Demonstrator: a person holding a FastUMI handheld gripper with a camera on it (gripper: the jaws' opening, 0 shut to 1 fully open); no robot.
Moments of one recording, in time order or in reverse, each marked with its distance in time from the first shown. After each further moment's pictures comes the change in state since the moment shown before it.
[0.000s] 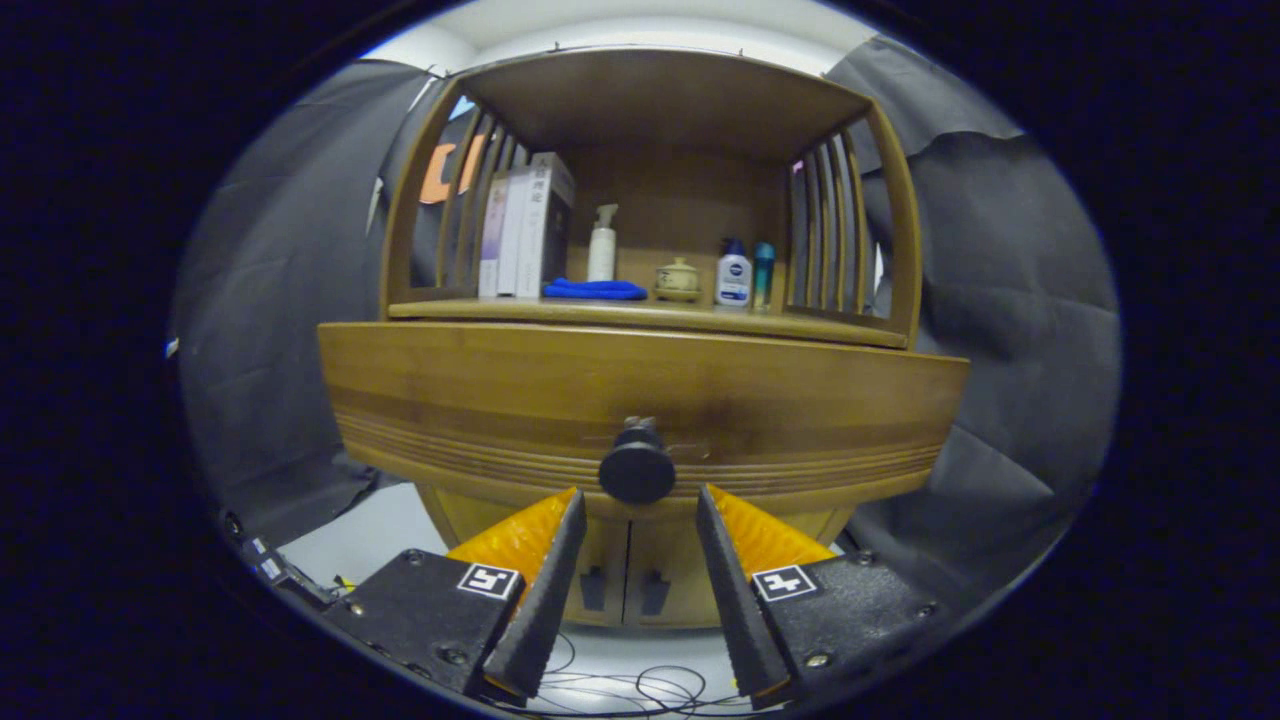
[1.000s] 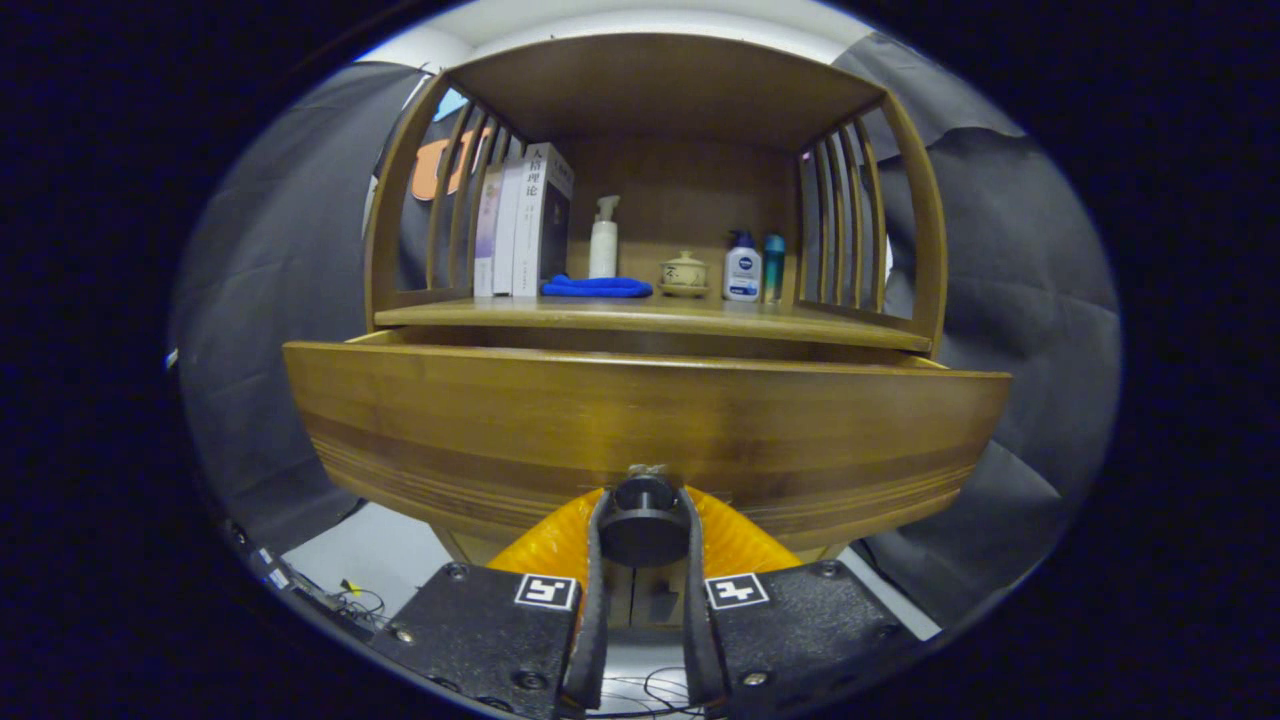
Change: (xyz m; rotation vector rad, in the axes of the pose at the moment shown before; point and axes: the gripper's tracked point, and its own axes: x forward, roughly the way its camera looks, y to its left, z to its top) arm 0.000 0.006 0.000 -0.002 0.036 0.015
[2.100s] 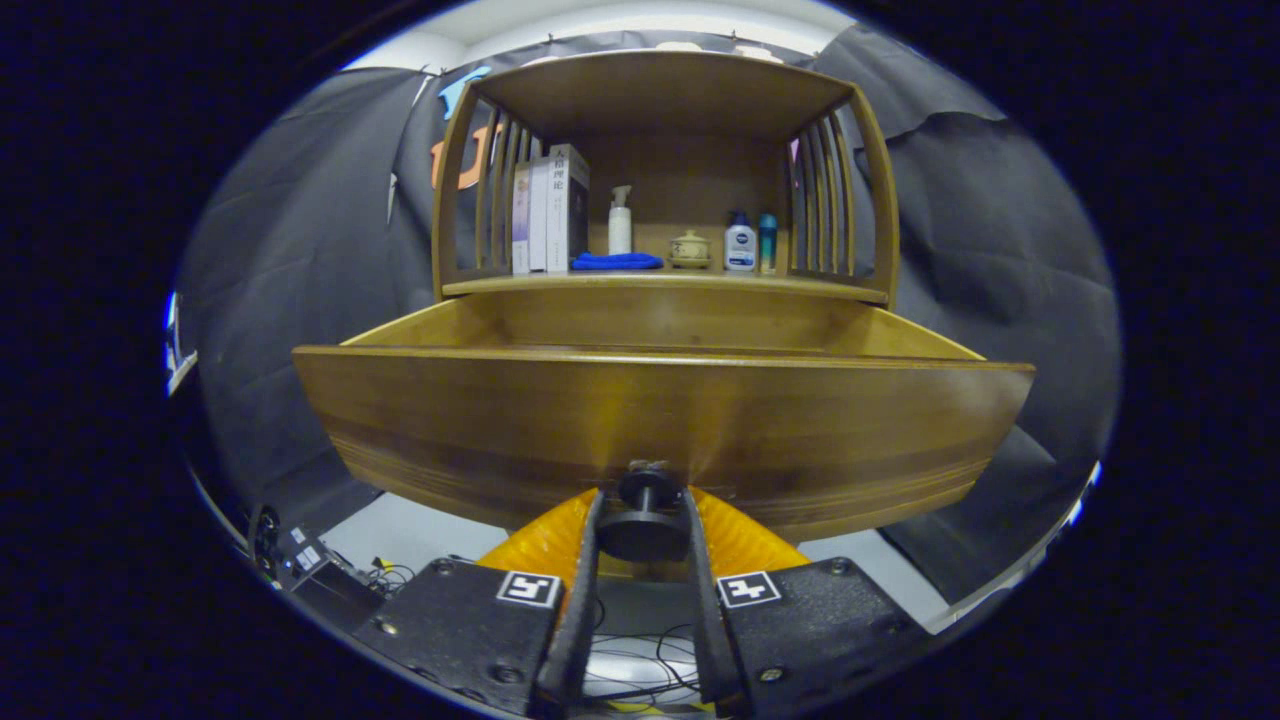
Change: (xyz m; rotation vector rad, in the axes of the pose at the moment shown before) arm -0.098 0.005 -0.034 0.049 0.045 0.047
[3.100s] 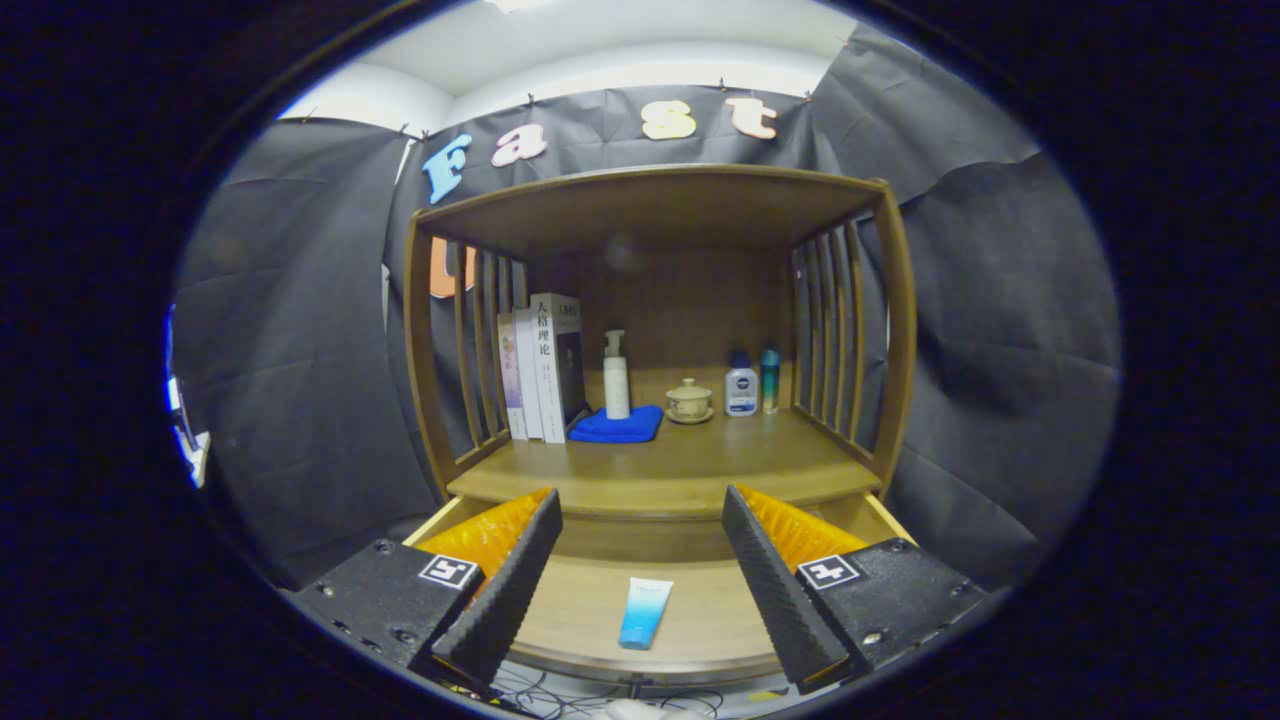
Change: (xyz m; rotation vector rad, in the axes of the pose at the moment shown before) arm 0.012 0.009 0.230 0.013 -0.137 0.042
